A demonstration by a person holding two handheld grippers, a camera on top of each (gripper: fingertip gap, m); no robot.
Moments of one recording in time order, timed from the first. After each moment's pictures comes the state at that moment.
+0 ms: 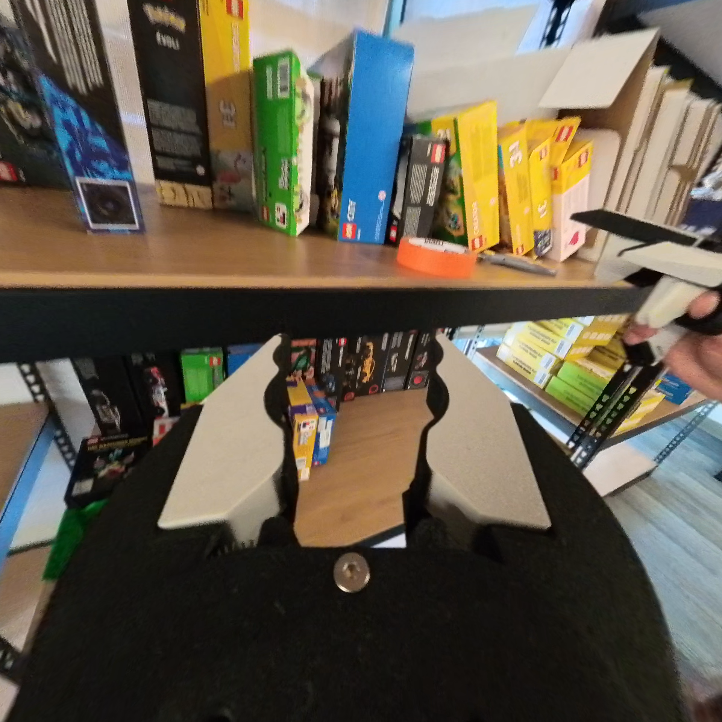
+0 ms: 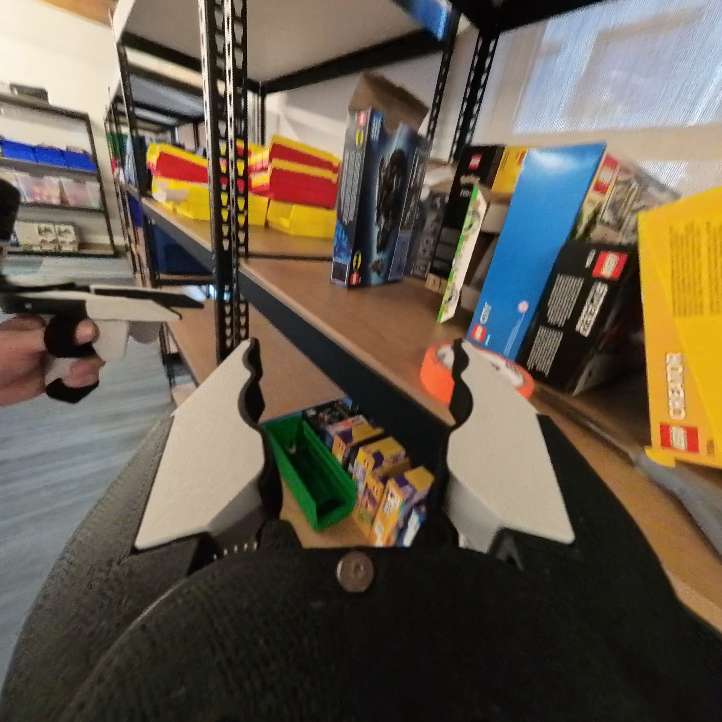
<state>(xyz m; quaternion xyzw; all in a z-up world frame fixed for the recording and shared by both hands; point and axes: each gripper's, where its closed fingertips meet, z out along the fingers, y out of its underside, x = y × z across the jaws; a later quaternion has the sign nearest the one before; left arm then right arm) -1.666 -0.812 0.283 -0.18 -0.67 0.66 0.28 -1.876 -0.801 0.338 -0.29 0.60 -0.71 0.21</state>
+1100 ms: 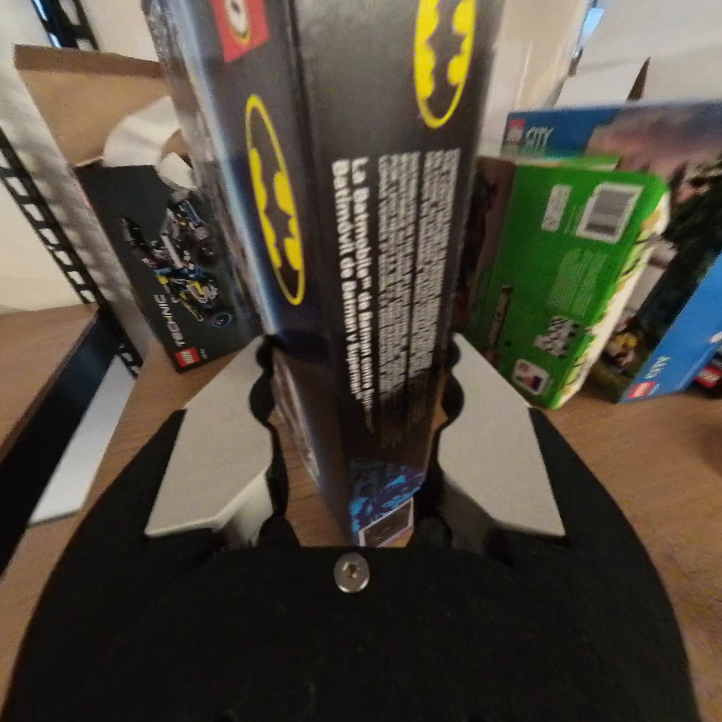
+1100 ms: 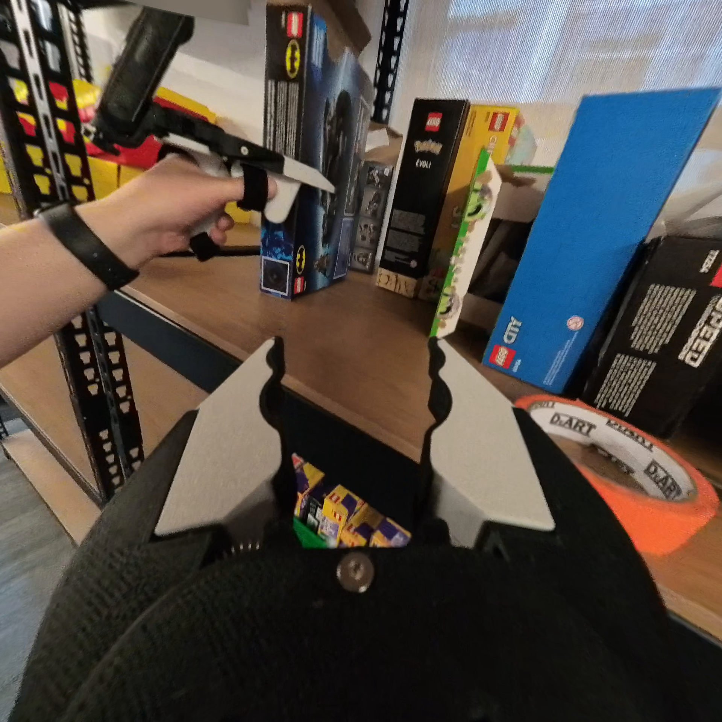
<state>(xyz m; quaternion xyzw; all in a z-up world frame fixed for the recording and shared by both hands) -1.604 -1.139 0.393 -0.19 -0.71 0.66 0.16 -1.758 -0.911 0.323 -0.18 0.64 -0.74 0.08</state>
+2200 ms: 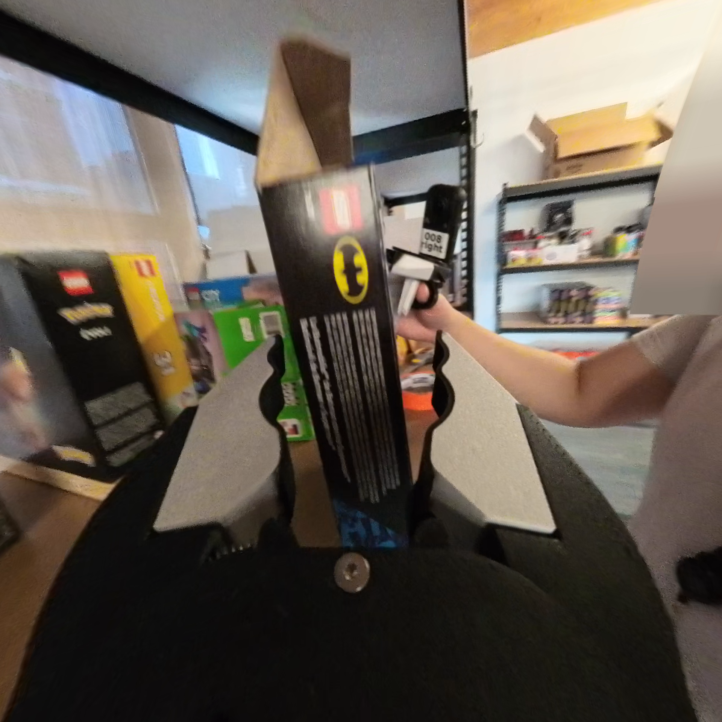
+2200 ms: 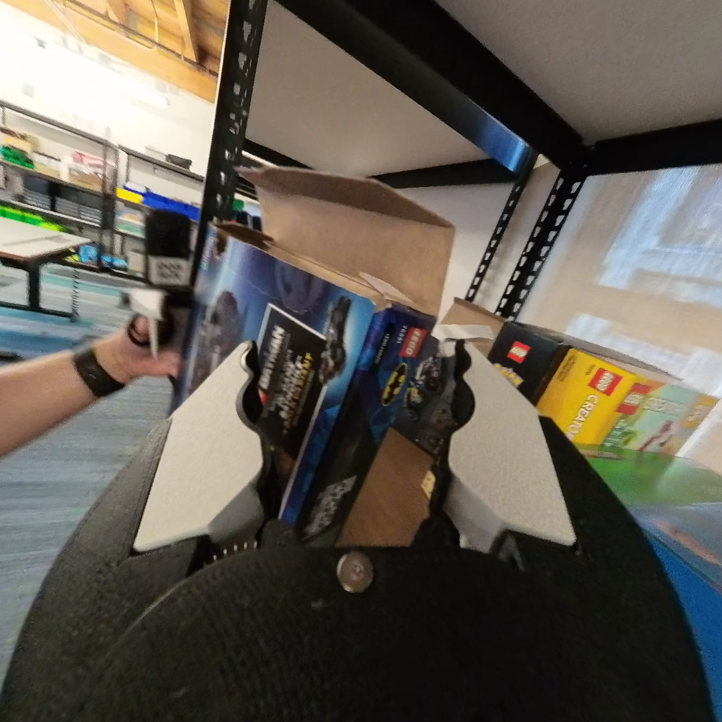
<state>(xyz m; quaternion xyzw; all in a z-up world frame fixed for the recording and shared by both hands) -1.589 -0.994 0.455 -0.44 -0.44 0.61 0.50 -1.723 -1.023 0.502 -0.39 0.48 -0.74 0.27</state>
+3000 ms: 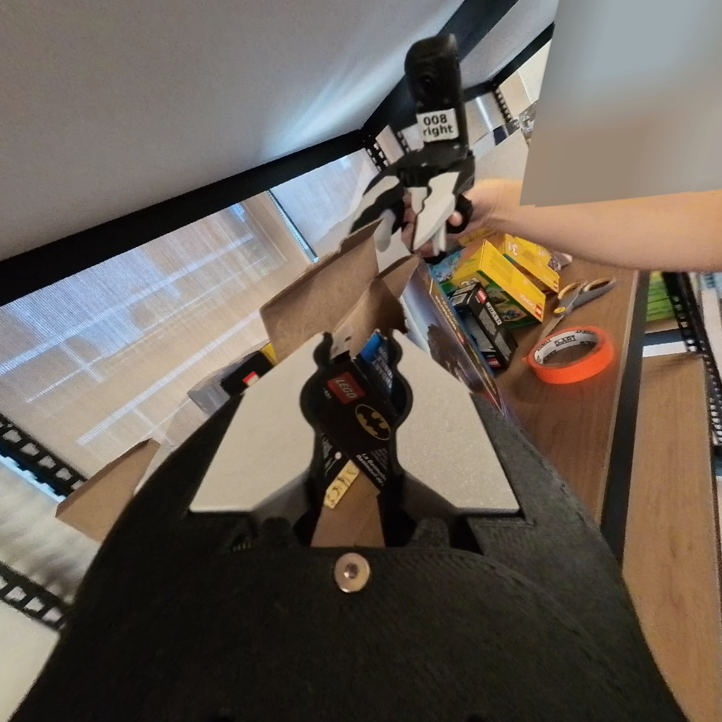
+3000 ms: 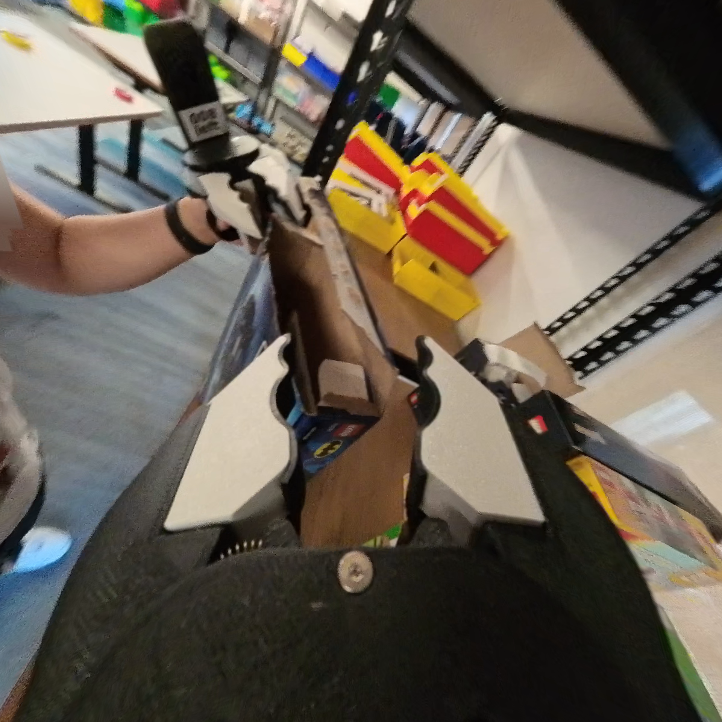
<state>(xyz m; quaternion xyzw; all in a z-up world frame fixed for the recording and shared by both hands) -1.595 -0.977 0.526 -0.50 -0.41 0.74 0.21 -1.717 -1.016 0.551 -0.62 0.44 -0.60 0.25</state>
